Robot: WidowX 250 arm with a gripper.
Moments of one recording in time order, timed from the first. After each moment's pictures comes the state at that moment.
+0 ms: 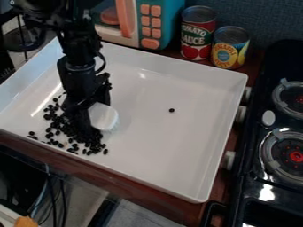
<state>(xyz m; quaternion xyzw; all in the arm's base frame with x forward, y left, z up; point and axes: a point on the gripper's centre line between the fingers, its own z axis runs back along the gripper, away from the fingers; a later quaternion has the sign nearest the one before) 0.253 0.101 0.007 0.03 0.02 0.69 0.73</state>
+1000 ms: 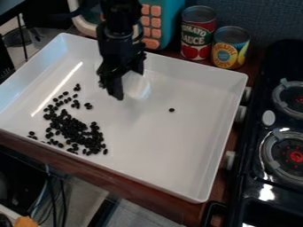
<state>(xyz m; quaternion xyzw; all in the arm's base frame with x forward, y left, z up) 0.330 0.072 0.043 0.01 -0.05 0.64 0.77</state>
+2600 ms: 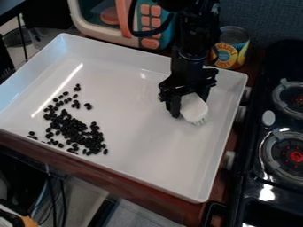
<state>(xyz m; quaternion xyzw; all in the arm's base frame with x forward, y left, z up) 0.356 -0.029 0.007 0.03 -0.03 0.45 0.89</state>
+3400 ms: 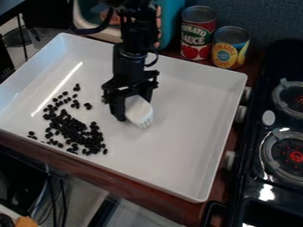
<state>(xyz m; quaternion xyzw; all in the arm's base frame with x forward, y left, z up) 0.302 0.057 0.016 0.07 0.03 0.54 0.84</state>
